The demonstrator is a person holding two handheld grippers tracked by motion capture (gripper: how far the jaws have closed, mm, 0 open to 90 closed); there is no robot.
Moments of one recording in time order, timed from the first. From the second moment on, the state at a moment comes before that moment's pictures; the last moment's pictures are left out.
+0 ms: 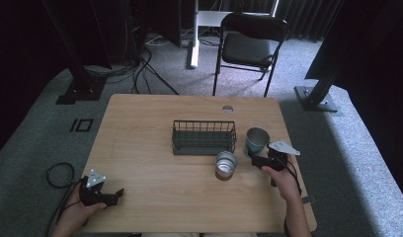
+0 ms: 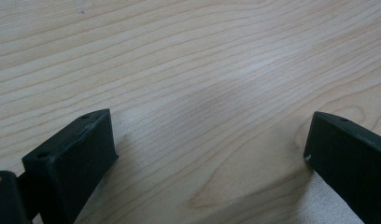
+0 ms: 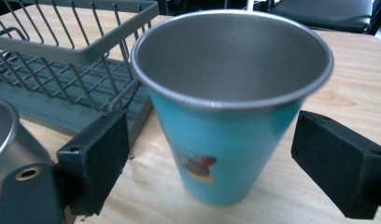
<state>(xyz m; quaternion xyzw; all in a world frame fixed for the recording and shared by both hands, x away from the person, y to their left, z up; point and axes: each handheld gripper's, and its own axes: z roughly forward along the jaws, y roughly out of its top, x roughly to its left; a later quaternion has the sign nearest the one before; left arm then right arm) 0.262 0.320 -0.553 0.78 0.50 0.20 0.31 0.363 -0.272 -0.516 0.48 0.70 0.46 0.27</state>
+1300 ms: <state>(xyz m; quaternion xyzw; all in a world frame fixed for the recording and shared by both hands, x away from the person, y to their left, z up) 0.262 0.320 -0.553 0.78 0.50 0.20 0.31 0.390 -0.265 -0.512 0.49 0.67 0.47 0.30</state>
